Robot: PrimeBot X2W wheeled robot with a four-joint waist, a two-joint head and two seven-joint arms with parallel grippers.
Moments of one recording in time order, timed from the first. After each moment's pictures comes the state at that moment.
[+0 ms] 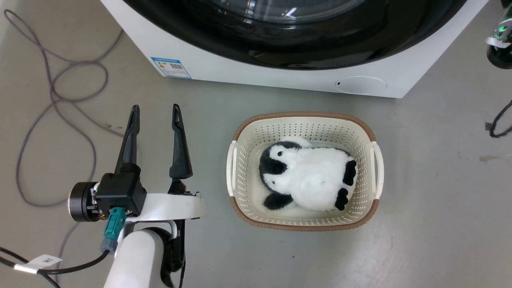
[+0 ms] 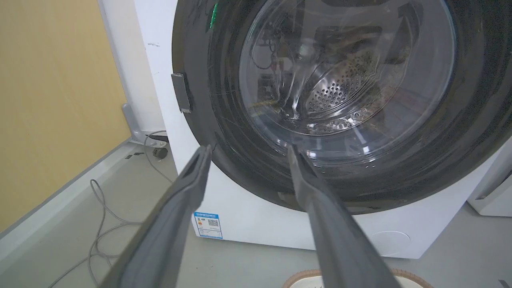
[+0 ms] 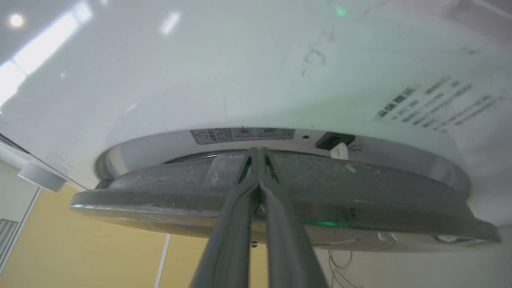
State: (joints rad) left arm -0.27 0.05 -0.14 -0.02 -0.11 0.17 -0.26; right arm -1.17 -0.32 0.09 0.83 1.58 0.13 0.32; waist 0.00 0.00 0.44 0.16
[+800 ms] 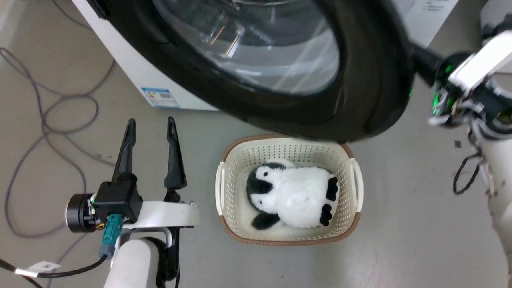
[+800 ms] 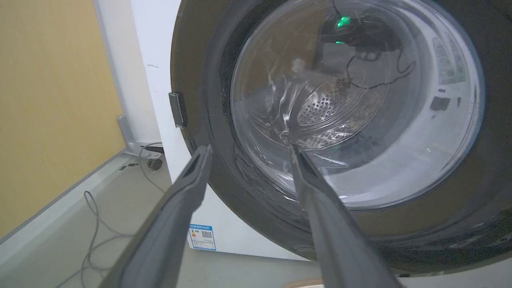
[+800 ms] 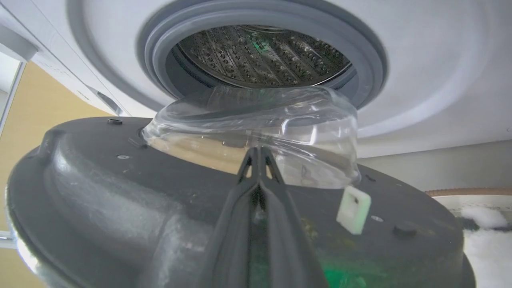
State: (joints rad) left arm -0.24 0.05 -0.11 0.00 -0.10 0.16 -0.26; right arm -0.93 -0.30 0.21 0.65 1.57 0.13 0.53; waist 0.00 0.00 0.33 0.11
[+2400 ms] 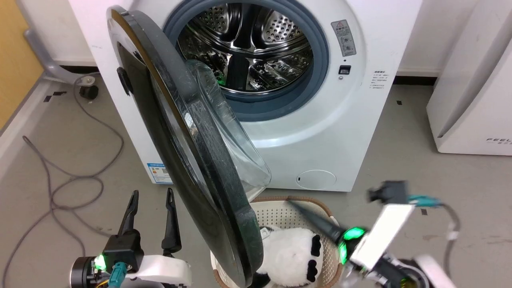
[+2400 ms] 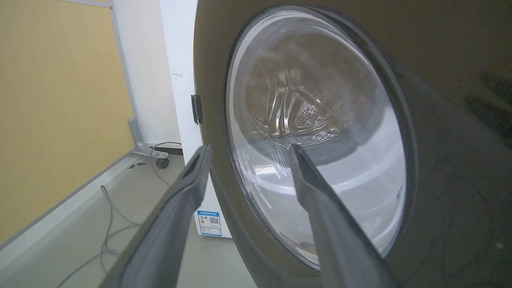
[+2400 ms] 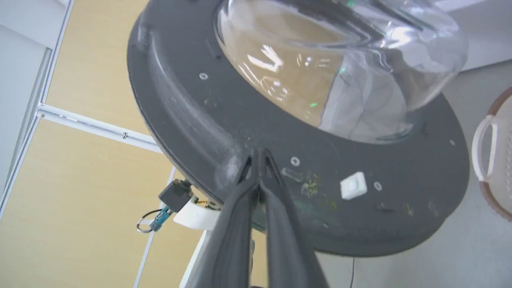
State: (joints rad) left arm -0.02 0.05 -0.07 0.08 -0.08 0.12 -0.26; right arm -0.21 -0.13 0.40 0.07 1.48 0.13 0.45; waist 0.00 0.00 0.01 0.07
